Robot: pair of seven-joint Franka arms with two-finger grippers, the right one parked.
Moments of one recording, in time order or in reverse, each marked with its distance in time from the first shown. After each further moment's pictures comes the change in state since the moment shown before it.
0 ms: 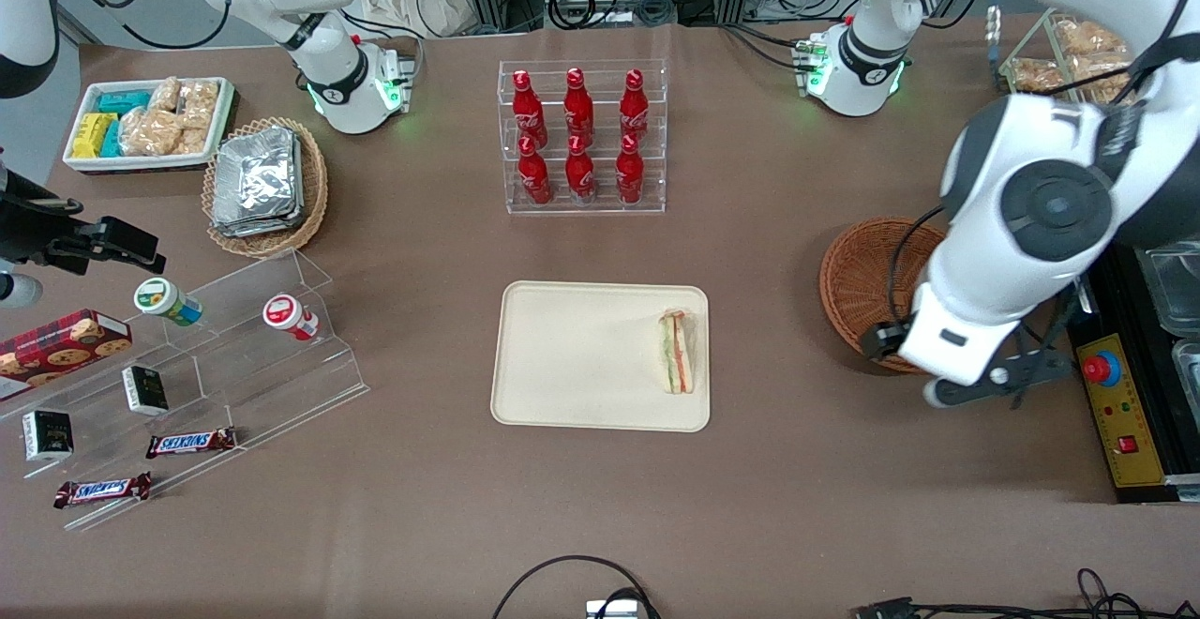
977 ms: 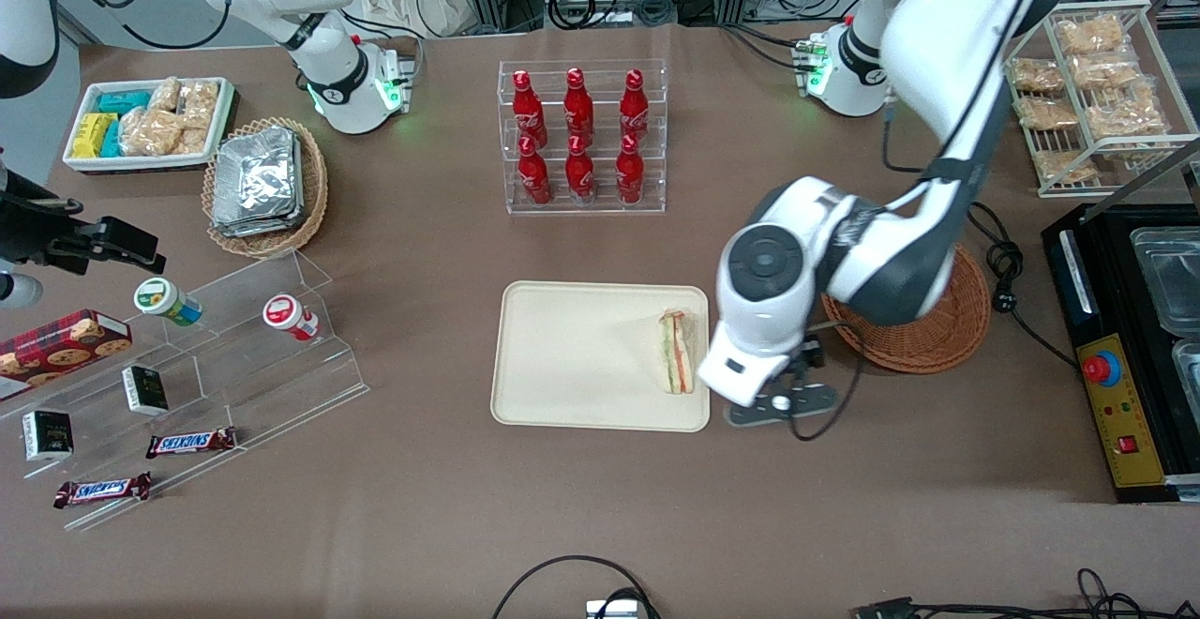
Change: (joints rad) arm -0.195 0.295 -0.092 0.131 0.219 0.149 -0.289
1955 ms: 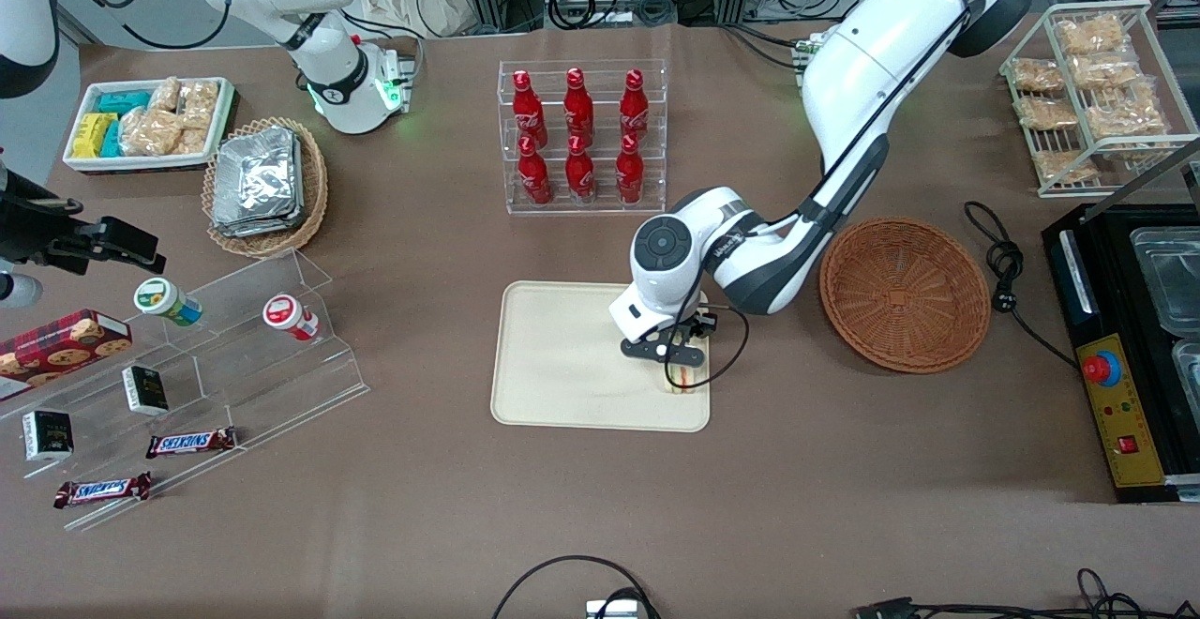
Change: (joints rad) arm -0.137 0.103 -0.012 -0.325 0.016 0.351 0.075
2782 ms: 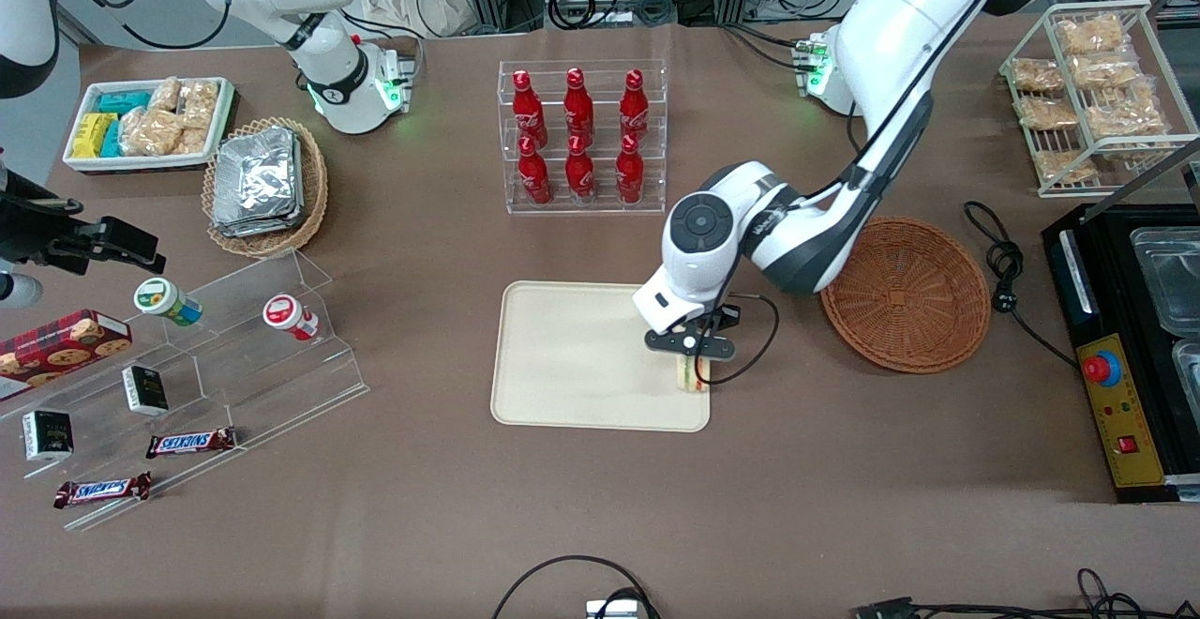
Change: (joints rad) arm 0.047 -0.128 -0.001 -0.083 -0.083 -0.002 0.063
